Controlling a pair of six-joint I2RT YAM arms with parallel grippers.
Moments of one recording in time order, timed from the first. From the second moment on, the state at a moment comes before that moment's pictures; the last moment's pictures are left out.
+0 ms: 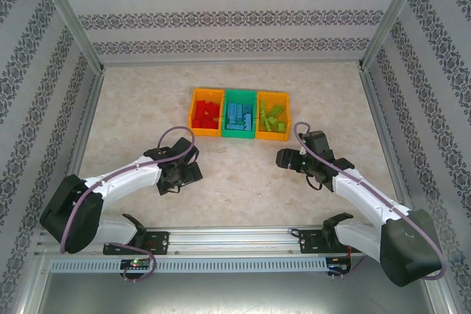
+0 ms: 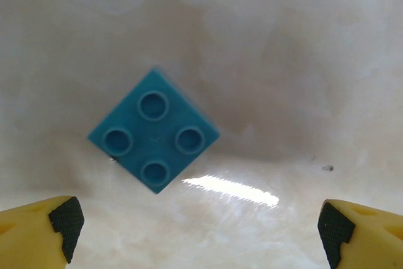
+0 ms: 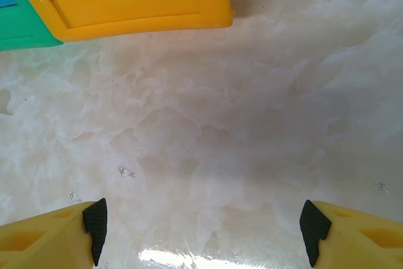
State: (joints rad) left arm -0.58 1.33 0.68 -0.69 -0.07 -1.04; right arm 0.33 1.07 0.50 -0.34 -0.12 0.52
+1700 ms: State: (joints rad) left arm -0.37 1.50 0.76 -0.79 0.07 -1.26; right arm 0.26 1.12 0.50 -0.32 -0.18 0.43
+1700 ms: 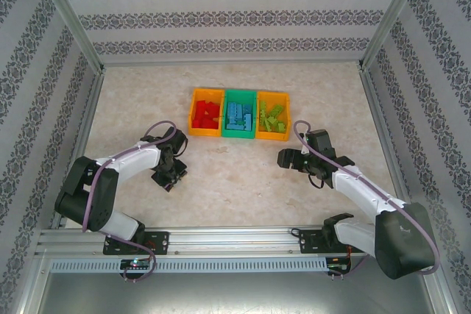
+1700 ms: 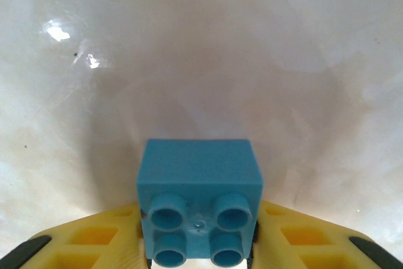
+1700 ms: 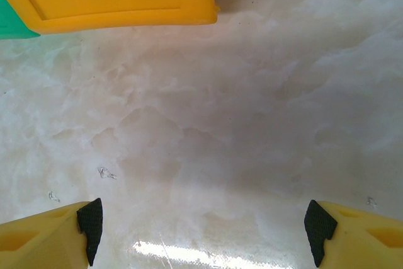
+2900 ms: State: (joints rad) left arm -0.64 2.01 1.71 -0.72 -0.08 -0.66; right arm 0.22 1.11 0.51 -0.36 -0.20 0.43
